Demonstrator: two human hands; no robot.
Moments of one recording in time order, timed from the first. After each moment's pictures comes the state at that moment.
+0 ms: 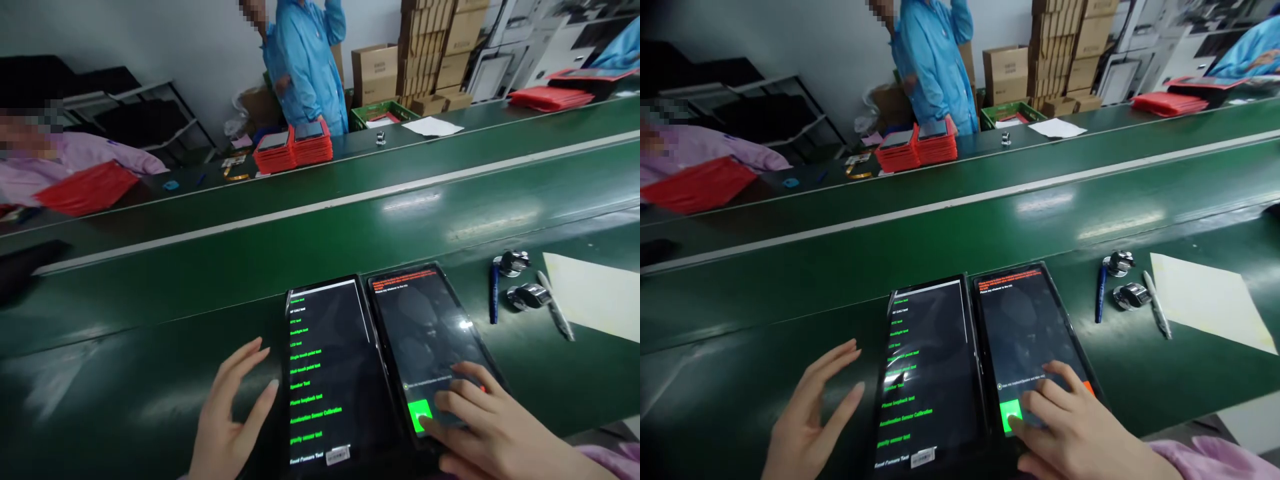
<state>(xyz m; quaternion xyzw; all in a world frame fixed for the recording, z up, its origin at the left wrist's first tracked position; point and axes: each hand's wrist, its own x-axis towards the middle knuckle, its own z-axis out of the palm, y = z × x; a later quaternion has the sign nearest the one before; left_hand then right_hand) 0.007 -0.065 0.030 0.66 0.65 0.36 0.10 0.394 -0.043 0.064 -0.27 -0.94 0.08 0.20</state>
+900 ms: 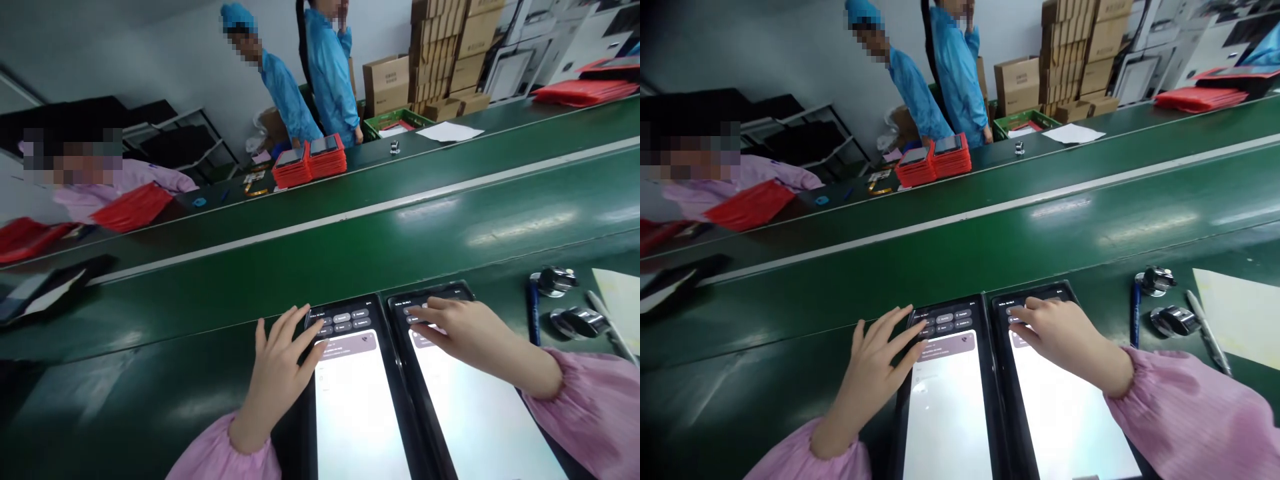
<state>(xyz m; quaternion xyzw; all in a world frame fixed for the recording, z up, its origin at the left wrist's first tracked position) 0.019 0.025 0.035 0.79 0.59 0.18 -0.07 0.360 0.091 0.055 -0.40 -0.91 0.01 0.13</state>
